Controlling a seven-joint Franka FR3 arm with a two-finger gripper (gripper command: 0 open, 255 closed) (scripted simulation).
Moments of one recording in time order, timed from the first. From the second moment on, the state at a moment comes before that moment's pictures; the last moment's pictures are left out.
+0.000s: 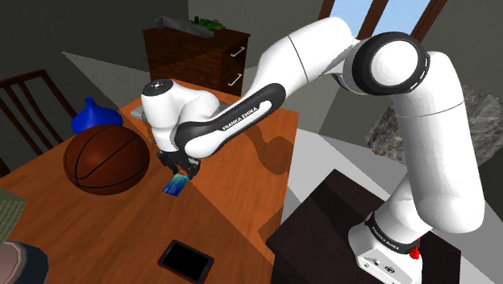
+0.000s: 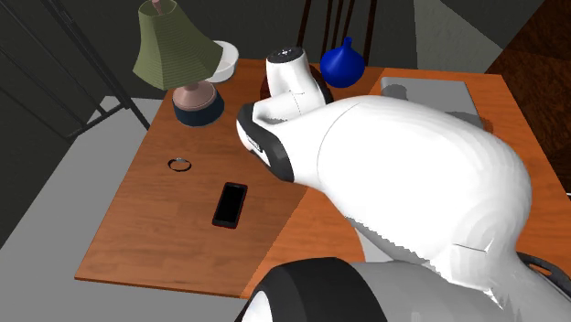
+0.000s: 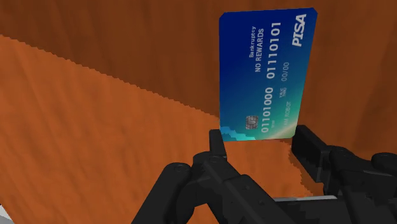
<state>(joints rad) 0.14 0.71 0.53 -1.63 -0.58 2.15 1.99</state>
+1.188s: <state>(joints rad) -0.19 0.63 0.48 -1.76 -0.56 2.26 1.67</state>
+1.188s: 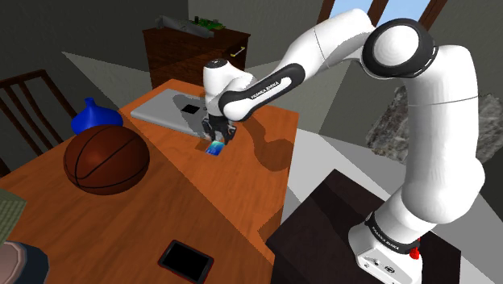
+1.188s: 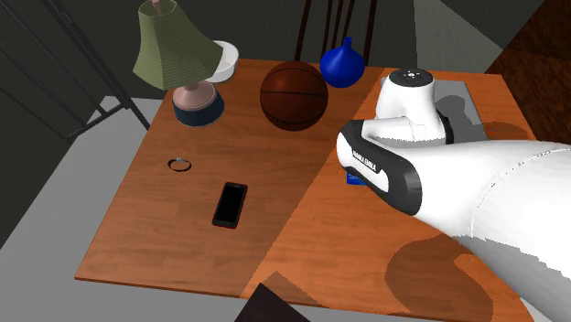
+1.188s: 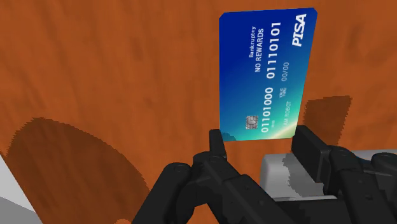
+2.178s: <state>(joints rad) -0.30 0.72 0.42 -1.67 -0.58 2.30 1.50</state>
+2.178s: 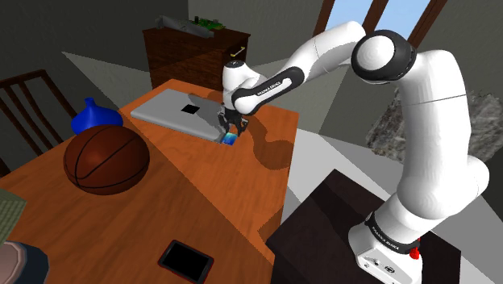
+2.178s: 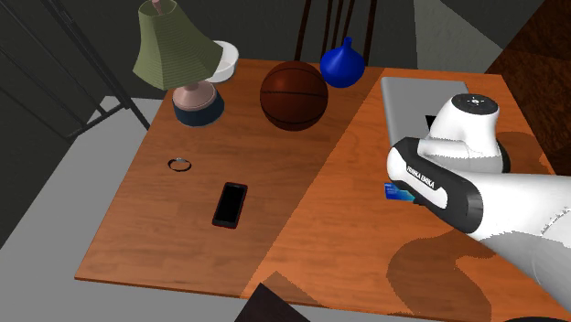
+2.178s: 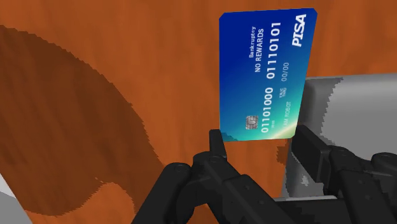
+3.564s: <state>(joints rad) -0.27 0.84 0.38 -1.64 -0.63 2.38 1.54</state>
